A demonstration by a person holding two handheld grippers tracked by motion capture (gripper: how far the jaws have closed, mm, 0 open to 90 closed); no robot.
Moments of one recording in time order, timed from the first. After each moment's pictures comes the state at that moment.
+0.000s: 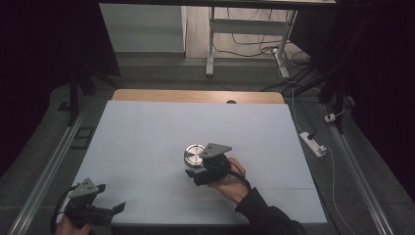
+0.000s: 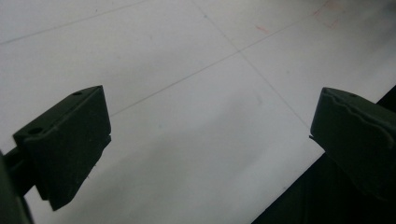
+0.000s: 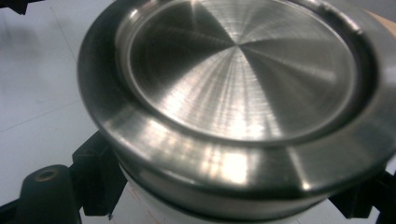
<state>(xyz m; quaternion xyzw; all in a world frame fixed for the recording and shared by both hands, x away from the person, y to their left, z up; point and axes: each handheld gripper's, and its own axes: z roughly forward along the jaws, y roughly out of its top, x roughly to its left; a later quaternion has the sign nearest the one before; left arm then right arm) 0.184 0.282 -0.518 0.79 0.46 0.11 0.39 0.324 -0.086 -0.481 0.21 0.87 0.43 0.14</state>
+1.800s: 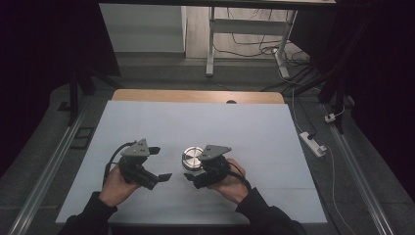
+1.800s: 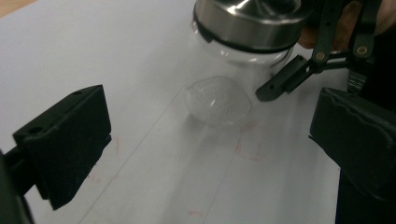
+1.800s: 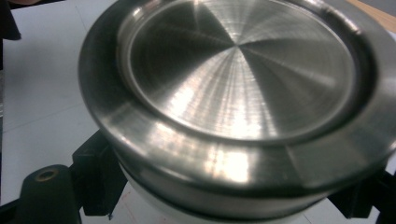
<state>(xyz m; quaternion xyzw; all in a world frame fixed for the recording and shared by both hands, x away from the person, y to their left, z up) 0.295 0.176 -0.455 0.85 0.24 0.08 0.46 0.320 -0.086 -0.479 0.19 0.87 0.43 0.12</state>
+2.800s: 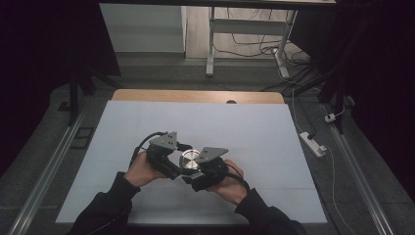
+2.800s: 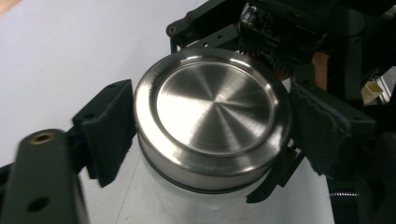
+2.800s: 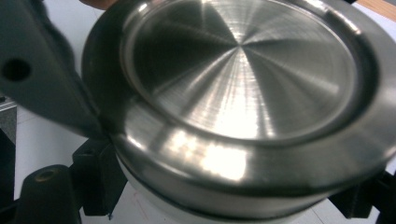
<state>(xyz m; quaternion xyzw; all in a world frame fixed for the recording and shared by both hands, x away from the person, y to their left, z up) 0.330 0.123 -0.445 0.88 0.12 0.03 0.47 0.316 -0.080 -0.482 0.18 0.88 0.43 0.10</state>
